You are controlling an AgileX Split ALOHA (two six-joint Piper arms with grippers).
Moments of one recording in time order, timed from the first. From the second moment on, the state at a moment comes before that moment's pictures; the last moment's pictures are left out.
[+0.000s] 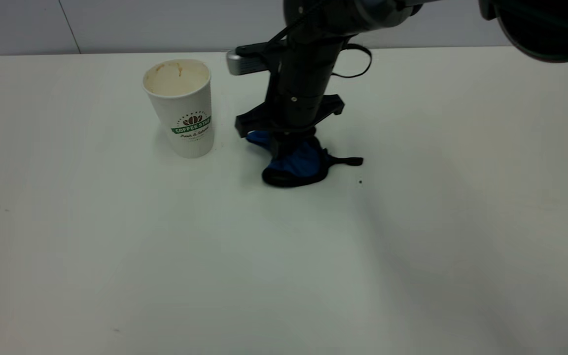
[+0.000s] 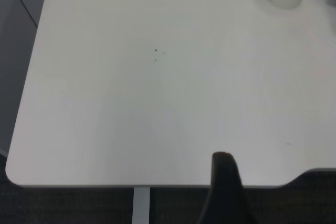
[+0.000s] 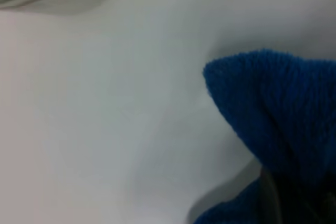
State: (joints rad) left arm 0.01 -0.02 -0.49 0.01 1.12 0.02; right arm 0.47 2.78 -2.22 0.14 0.72 0.01
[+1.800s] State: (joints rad) left arm 0.01 -0.02 -0.49 0.01 1.12 0.02; right arm 0.09 2.22 -1.97 -0.01 1.22 -0.07
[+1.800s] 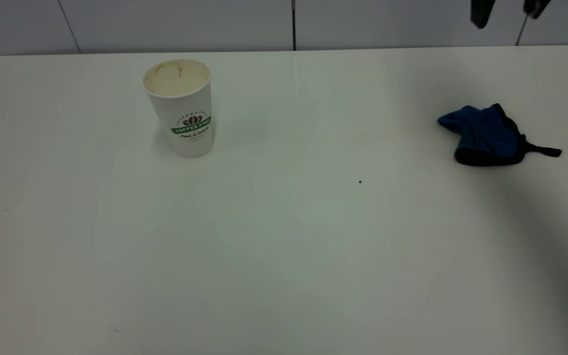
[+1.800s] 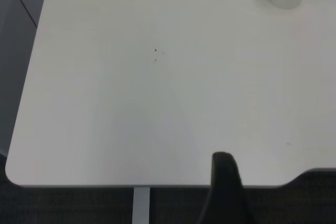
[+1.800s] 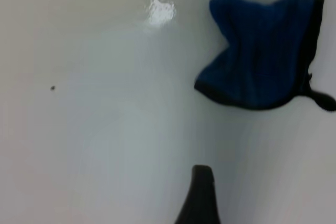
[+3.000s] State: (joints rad) left arm 0.01 -0.02 -0.49 0.01 1.12 0.02; right arm 0.11 0.73 -0.76 0.04 1.23 -0.02
